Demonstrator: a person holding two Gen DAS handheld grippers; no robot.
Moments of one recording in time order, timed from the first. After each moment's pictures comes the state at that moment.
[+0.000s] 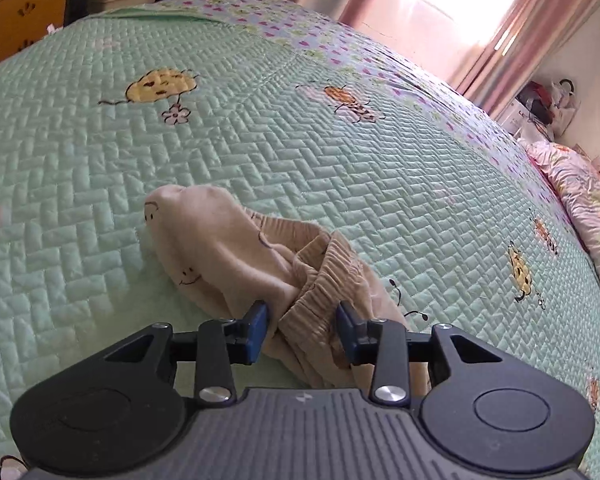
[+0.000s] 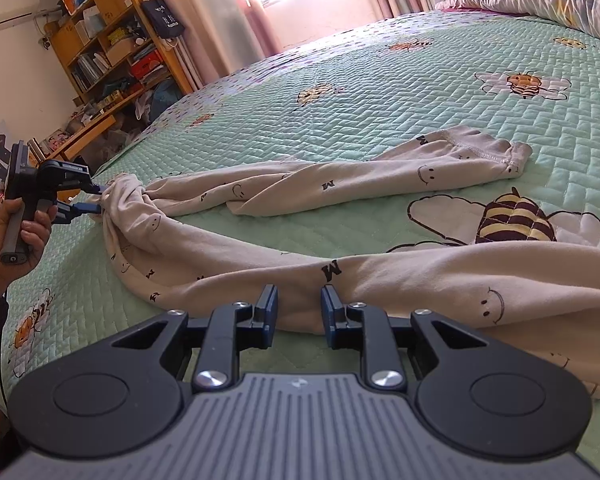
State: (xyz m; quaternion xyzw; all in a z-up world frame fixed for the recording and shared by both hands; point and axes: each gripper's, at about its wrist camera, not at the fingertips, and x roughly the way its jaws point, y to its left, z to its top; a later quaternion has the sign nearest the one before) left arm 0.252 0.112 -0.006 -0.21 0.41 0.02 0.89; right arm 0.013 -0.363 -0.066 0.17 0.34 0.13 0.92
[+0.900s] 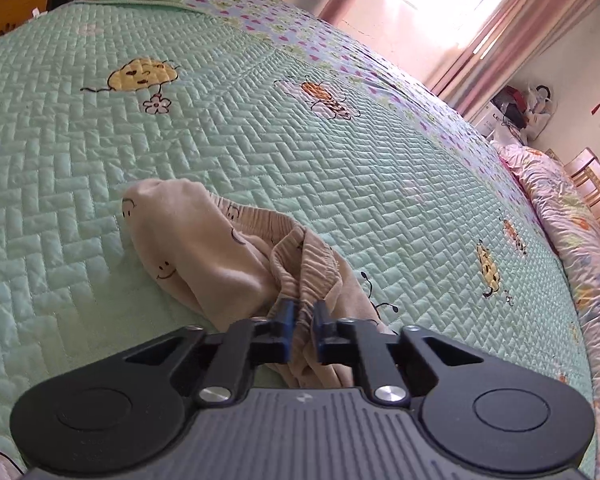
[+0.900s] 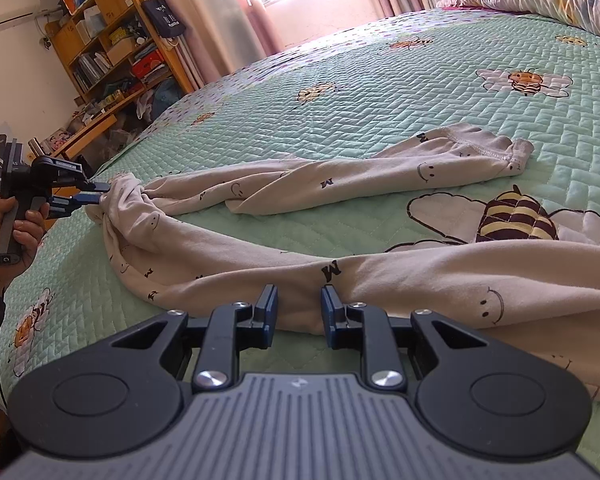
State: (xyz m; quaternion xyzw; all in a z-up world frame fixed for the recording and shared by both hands) left arm 0.242 0.121 -0.009 -0.25 0.40 -0.02 0.88; right arm 0.014 -0.363 -0.068 0.17 0.34 0.13 0.92
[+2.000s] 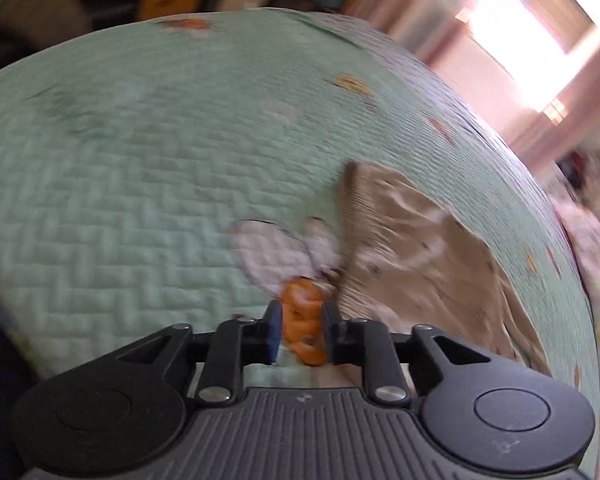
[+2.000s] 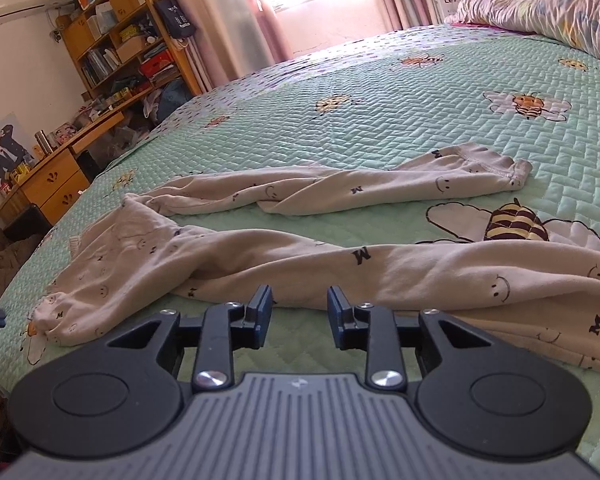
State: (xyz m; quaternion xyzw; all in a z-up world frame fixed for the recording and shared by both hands) left arm -0.045 0.202 0.007 -0.28 0.38 0.10 0.88; right arm -0.015 -0.344 -0.040 0.15 0.33 0.14 0.92
